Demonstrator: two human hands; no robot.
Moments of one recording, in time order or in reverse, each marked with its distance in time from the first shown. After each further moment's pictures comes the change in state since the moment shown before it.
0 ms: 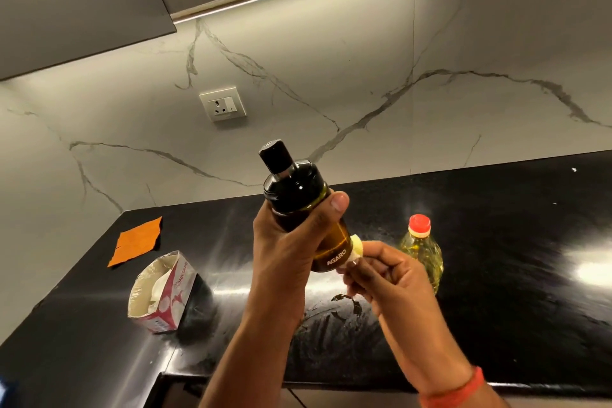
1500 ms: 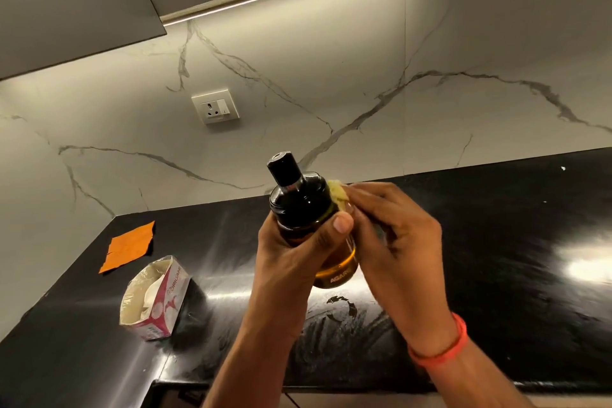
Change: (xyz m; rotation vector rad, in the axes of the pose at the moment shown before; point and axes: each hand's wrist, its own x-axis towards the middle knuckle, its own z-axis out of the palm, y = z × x) left_hand -0.007 -0.006 0.000 -0.083 -0.111 -0.042; right_hand 0.024 -0.045 0.019 -0.702 0.144 -0.762
